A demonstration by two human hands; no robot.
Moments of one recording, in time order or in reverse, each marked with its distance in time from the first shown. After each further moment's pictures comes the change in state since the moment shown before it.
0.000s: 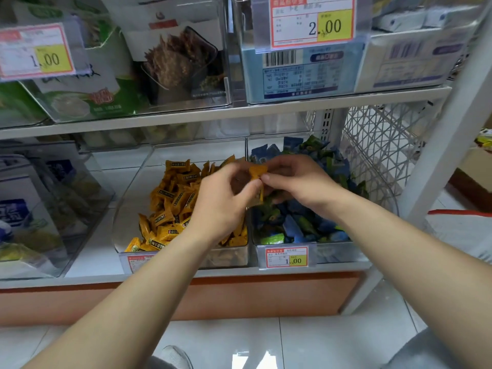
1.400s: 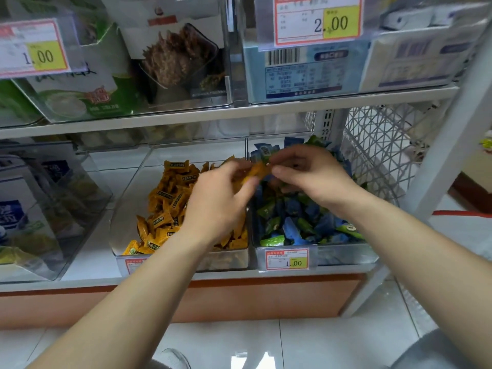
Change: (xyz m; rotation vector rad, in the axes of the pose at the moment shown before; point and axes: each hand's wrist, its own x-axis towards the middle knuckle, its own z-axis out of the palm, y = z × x) left_hand 0.004 -0.001 -0.004 0.231 0.038 0.027; right_hand -0.009 -0.011 -0.013 -0.068 0.121 -0.059
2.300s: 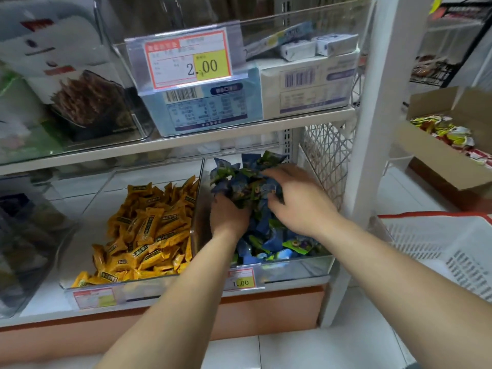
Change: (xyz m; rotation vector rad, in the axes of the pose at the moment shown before) left_hand 0.039 0.013 0.149 0.003 -0.165 -0.631; right_hand -0.015 0.044 -0.074 -0.893 0.135 -0.165
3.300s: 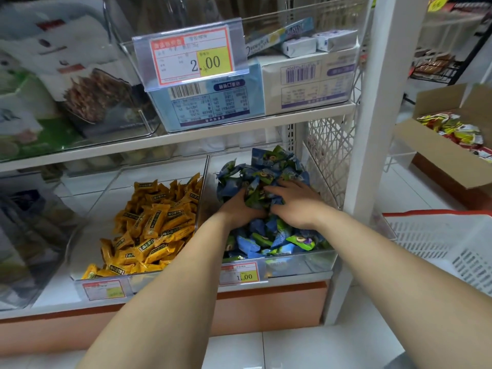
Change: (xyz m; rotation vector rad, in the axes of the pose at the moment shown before) left_hand 0.016 -0.004 -0.012 -0.115 -0.538 0.144; right_hand 0.018 0.027 0.034 -0.051 -0.470 0.213
